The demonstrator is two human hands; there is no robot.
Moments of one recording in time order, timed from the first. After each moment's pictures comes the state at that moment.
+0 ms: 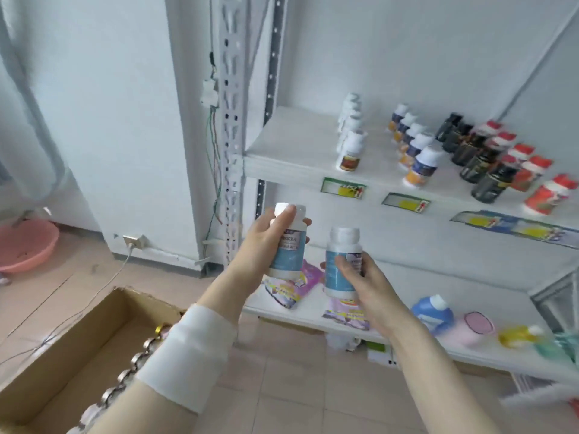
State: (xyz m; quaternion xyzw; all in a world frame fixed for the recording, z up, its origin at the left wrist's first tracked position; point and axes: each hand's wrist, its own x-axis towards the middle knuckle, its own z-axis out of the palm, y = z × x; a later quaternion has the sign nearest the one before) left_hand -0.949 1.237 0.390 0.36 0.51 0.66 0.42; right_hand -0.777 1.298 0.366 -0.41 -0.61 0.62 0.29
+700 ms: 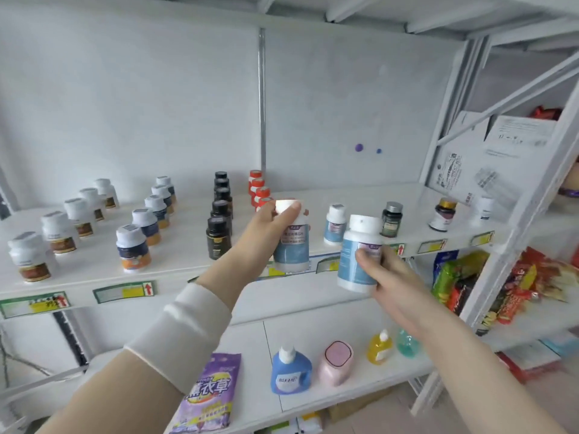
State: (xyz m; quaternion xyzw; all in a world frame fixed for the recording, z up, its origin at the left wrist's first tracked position) left_hand -0.553 1.527 0.512 0.54 0.43 0.55 0.46; right_hand -0.356 1.497 0.480 -0.37 -0.54 0.56 0.51
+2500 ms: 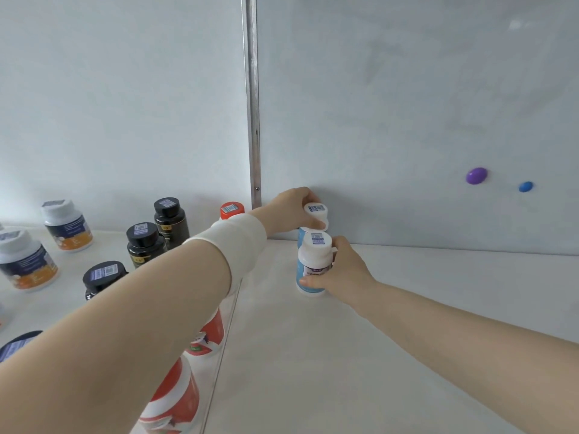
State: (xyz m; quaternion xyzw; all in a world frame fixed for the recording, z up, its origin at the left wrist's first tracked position) left_hand -0.585 2.034 0.487 0.64 0.67 0.30 0.23; right_hand -0.436 1.996 0.447 -0.51 -0.72 0.41 0.23
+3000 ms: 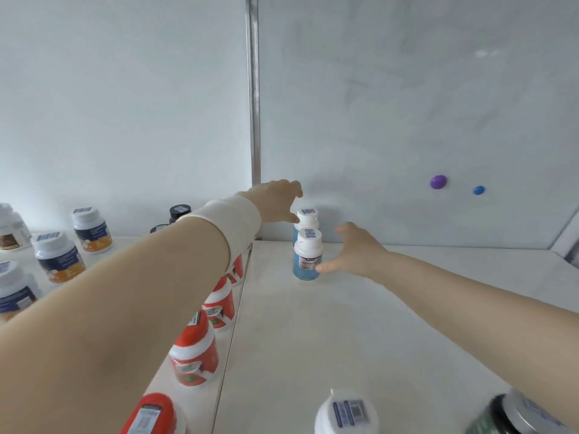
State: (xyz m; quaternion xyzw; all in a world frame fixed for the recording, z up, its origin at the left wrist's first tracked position) left_hand -0.583 1.968 0.544 0.72 0.69 0.08 0.00; right_hand -0.401 1.953 0.511 -0.53 -0.80 0.25 0.12
